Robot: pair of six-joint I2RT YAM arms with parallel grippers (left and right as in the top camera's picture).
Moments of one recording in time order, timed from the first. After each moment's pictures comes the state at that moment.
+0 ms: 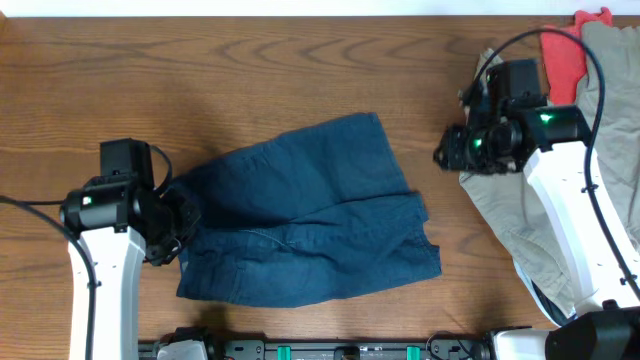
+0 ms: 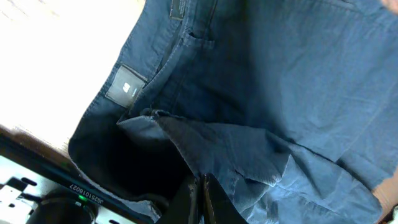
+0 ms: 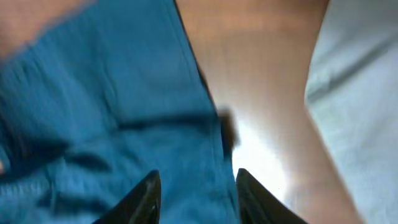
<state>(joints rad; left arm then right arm) 0.16 1.19 1.06 -1.31 0.15 -0.70 0.13 1.53 1.36 -1.11 -0.25 0.26</state>
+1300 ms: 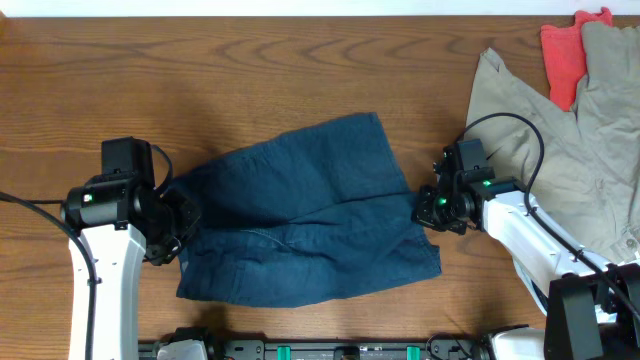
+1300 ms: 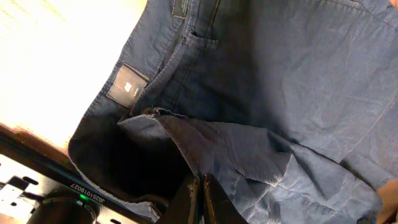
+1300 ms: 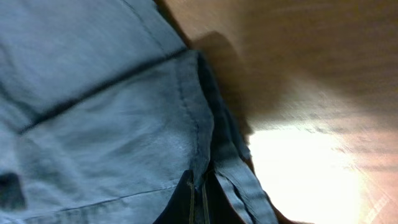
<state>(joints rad) 0.16 1.20 1.06 -1.31 0.14 -0.70 0.22 1.53 0.77 -0.56 -0.32 0.54</state>
